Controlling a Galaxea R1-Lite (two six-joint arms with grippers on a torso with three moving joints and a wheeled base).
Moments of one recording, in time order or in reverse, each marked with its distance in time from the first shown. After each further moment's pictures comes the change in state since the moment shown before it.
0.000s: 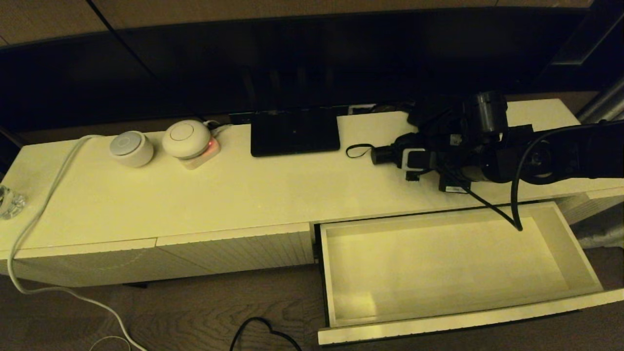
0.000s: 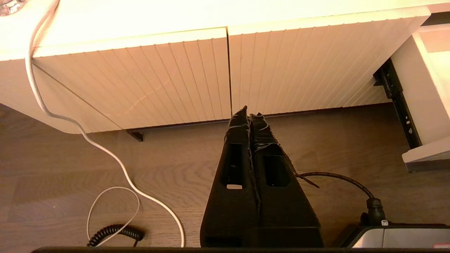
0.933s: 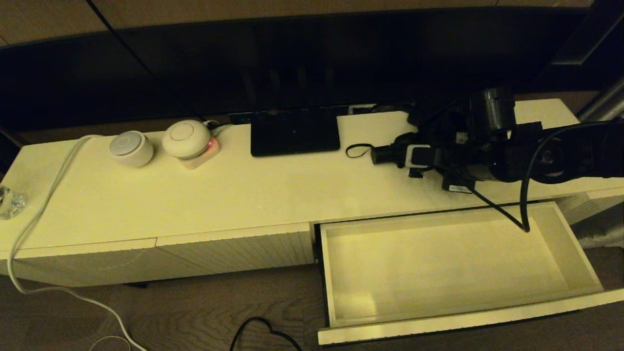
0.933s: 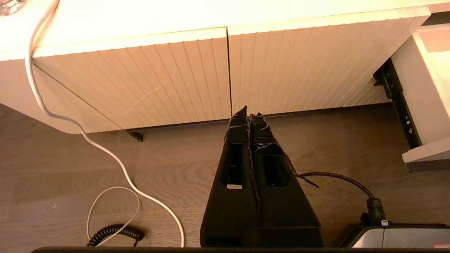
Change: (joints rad) left arm 0.000 0.000 0.000 0.000 0.000 0.000; right arm 0.001 -0.042 0.024 0.008 -0.006 0.042
